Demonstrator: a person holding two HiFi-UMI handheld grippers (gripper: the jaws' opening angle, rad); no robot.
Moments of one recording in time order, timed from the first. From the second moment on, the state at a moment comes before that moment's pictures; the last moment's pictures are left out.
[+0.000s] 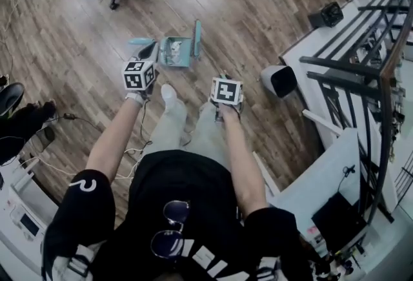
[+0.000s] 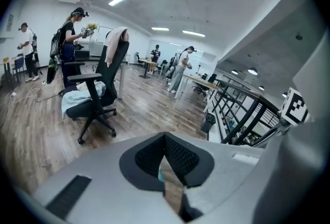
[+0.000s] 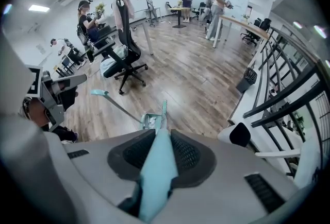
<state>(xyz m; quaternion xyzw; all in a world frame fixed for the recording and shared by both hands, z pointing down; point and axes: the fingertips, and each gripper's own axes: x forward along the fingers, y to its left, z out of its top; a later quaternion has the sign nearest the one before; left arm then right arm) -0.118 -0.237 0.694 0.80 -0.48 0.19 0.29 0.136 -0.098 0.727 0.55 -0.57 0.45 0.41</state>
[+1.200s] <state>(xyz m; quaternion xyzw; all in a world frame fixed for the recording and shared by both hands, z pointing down) -0.041 -0.223 0.498 0.82 -0.52 0.10 0.19 0.238 -0.150 0.558 0.59 -0.66 0.38 0.26</state>
